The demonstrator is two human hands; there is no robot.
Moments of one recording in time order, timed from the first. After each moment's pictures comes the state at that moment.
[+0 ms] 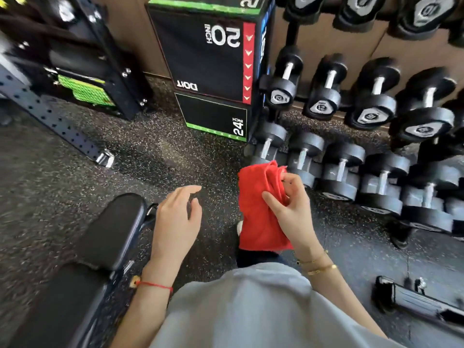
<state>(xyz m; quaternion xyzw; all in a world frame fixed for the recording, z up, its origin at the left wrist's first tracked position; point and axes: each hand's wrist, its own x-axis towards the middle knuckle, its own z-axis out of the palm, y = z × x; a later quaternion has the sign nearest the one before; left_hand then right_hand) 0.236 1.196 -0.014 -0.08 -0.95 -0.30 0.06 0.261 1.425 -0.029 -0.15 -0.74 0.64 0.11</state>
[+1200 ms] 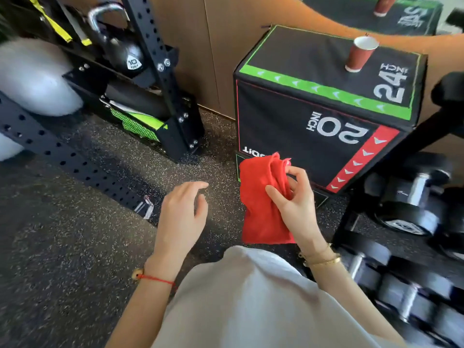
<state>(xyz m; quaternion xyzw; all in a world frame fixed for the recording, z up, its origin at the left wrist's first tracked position) -0.345 1.005 0.009 -0.03 -0.97 -0.25 0.07 -0.365 1.231 -0.015 -0.09 -0.76 0.64 0.07</state>
